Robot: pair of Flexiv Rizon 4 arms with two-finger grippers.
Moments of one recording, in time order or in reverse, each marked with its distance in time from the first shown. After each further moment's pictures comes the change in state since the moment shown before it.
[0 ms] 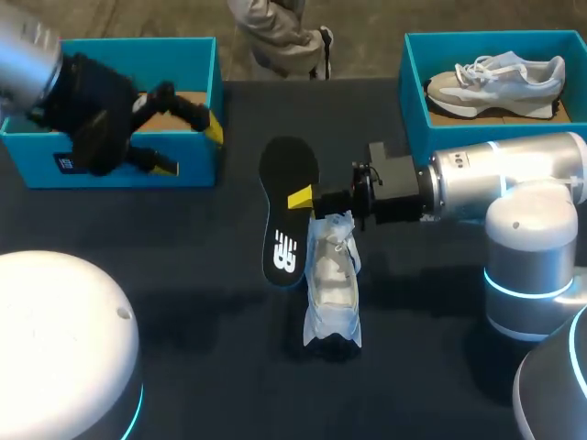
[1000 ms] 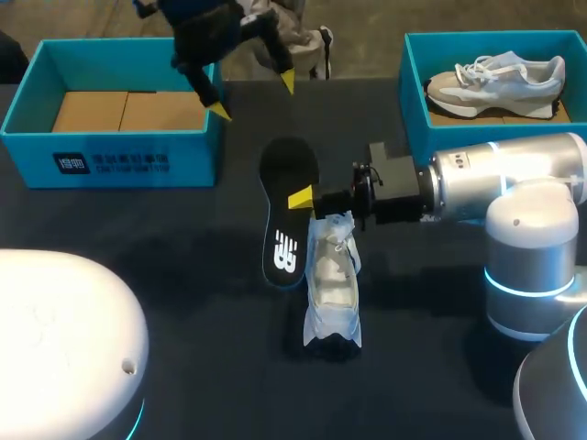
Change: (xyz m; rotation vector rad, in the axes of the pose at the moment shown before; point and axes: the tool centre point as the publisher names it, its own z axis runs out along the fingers) left arm -0.067 0.062 0.051 0.216 0.355 -0.104; right arm 0.000 0.000 -0.001 0.000 0.002 0.000
